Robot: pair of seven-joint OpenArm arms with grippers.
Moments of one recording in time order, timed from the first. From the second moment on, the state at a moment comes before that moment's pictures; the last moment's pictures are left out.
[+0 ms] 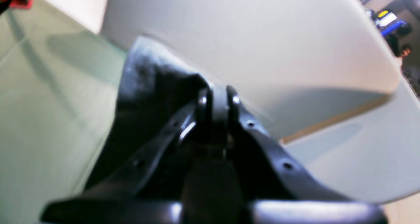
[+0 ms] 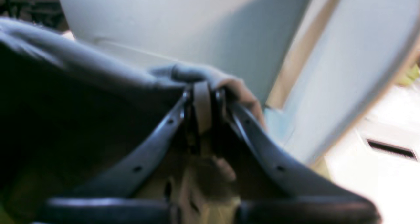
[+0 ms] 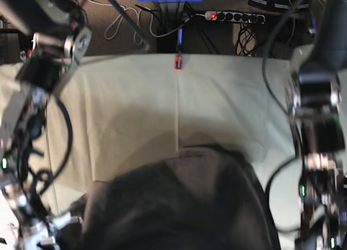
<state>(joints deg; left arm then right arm) -45.8 -11.9 -1.1 71.9 -42.1 13.2 34.0 25.1 5.0 20.5 96.6 8.7 35.0 -33.8</state>
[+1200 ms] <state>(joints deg) -21.7 -14.9 -4.8 80.0 -42.3 13.7 28.7 6.4 3.3 16.4 88.1 7.6 35.4 -23.0</state>
